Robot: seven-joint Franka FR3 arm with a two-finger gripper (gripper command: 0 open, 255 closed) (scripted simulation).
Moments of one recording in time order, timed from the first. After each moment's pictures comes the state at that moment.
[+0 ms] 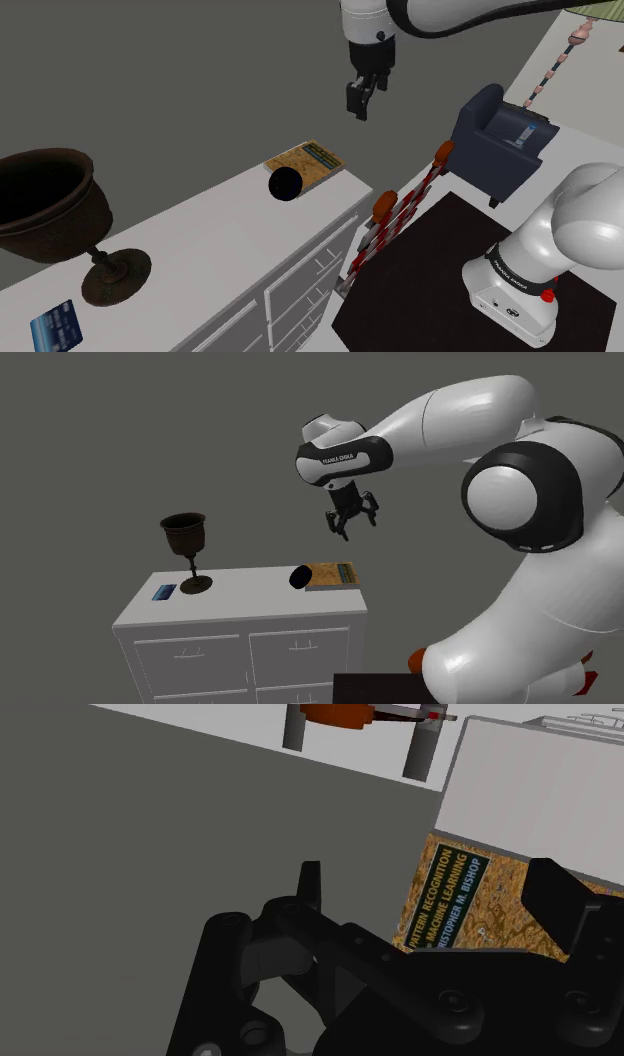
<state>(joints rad) 0.12 -0.21 0.43 -2.00 -0.28 1.60 0.29</state>
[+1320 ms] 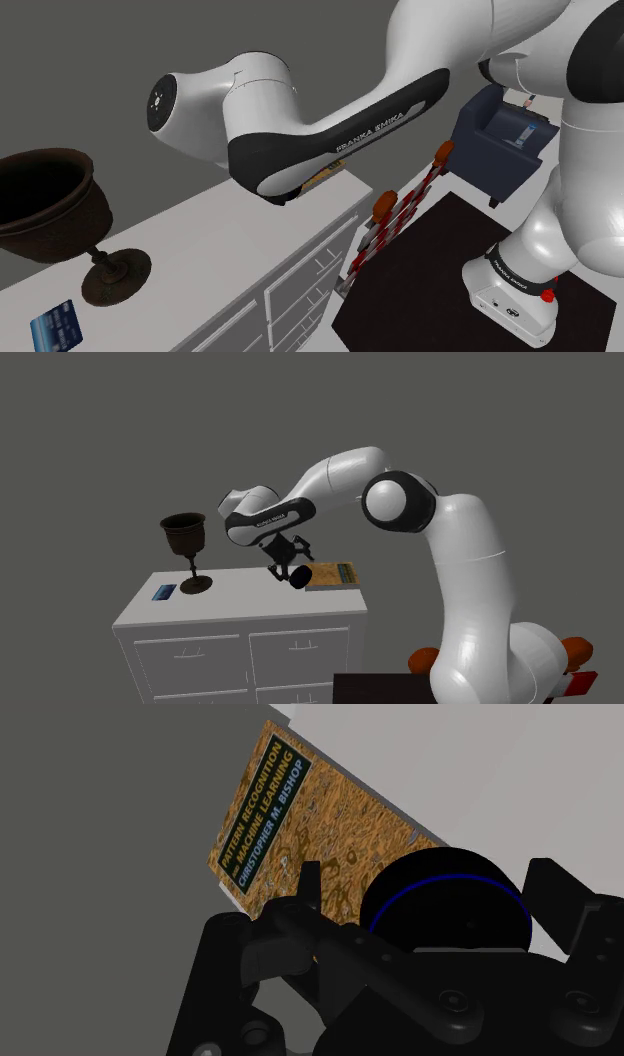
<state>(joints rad) 0.44 0.56 0.57 -1.52 -0.70 1.37 0.52</state>
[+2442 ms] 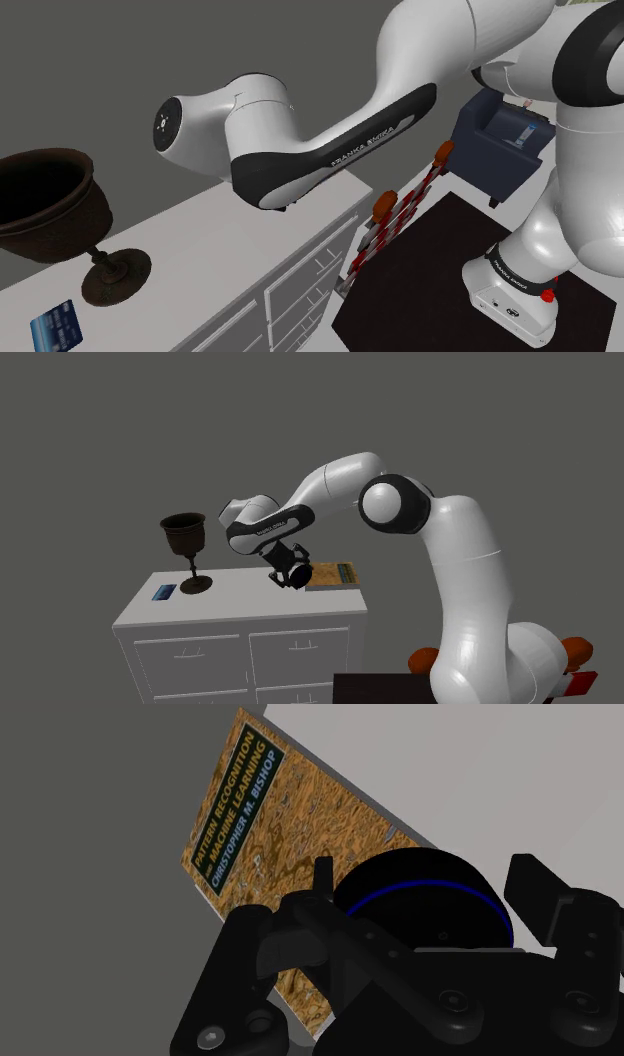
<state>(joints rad) 0.44 0.59 0.56 -1.54 -0.72 1.41 0.55</state>
